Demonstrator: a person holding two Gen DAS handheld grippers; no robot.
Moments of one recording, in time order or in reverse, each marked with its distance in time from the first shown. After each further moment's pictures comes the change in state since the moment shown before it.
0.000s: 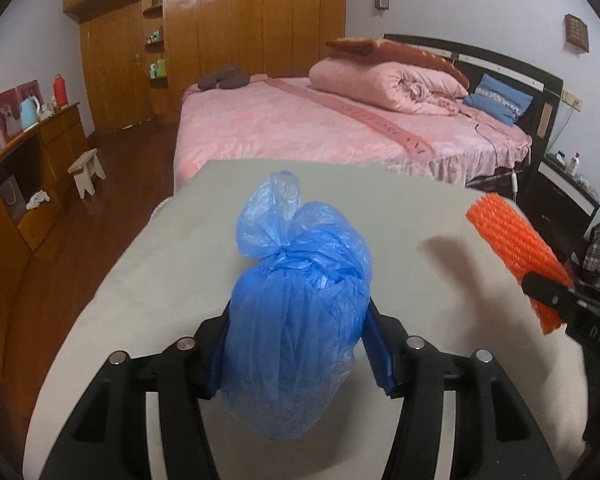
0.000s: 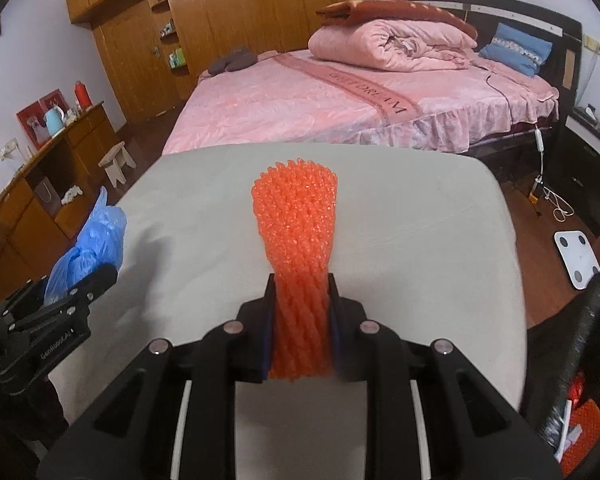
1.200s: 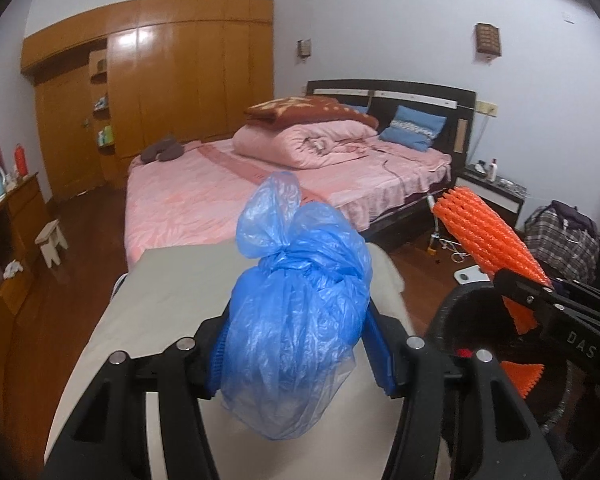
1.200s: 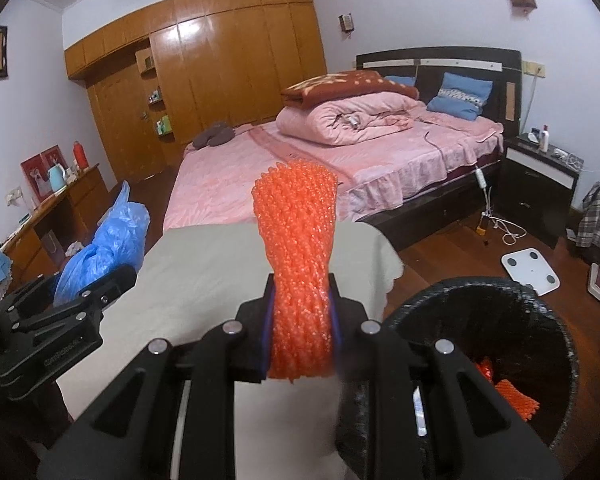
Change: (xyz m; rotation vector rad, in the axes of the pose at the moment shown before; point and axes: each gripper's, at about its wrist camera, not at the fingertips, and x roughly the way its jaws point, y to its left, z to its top) left arm -0.187 -0.132 0.016 0.159 -0.177 -0.180; right arm -0.225 -0.081 -0.027 0.059 -0.238 -0.064
